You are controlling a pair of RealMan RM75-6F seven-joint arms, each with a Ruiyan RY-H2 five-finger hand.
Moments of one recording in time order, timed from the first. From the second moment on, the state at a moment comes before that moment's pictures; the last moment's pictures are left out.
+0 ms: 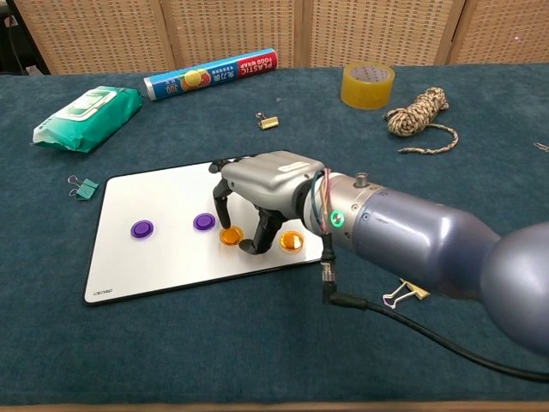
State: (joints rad) left arm -0.30 -0.99 -0.01 -1.69 1.43 1.14 -0.14; right arm 0.99 -1.90 0.20 -1.43 -0.89 0.92 -0.66
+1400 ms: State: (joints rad) left arm -0.30 -0.97 -0.01 -1.69 1.43 1.14 -0.17; right arm 1.01 -1.99 0.21 -1.33 -0.87 0.91 -0.66
